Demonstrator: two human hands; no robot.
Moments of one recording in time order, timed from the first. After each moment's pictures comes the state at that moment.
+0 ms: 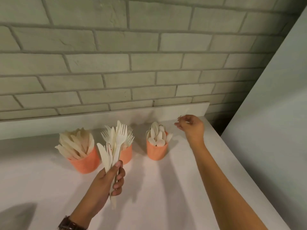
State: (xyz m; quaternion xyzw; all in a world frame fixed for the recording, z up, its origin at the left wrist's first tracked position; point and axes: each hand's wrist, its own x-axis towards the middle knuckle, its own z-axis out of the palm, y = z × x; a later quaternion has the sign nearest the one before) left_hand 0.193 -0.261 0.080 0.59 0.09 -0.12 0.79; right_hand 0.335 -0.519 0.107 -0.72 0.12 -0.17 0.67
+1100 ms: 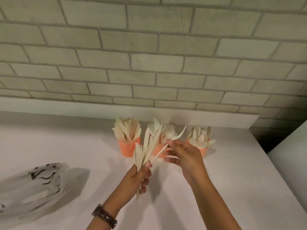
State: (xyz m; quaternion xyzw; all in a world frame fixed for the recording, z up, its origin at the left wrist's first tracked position) left_hand 0.145 -0.229 0.086 0.68 0.10 -0.09 0.72; right_hand 0.216 -0.380 0.135 -0.60 0.04 0.14 0.78
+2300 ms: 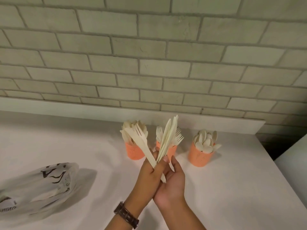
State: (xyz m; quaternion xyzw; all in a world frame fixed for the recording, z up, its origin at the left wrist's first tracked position) left_hand 0.145 -0.263 0.126 0.68 0.07 0.11 0.72; right_hand 0.161 -0.324 0.120 -0.20 0.25 0.26 0.91
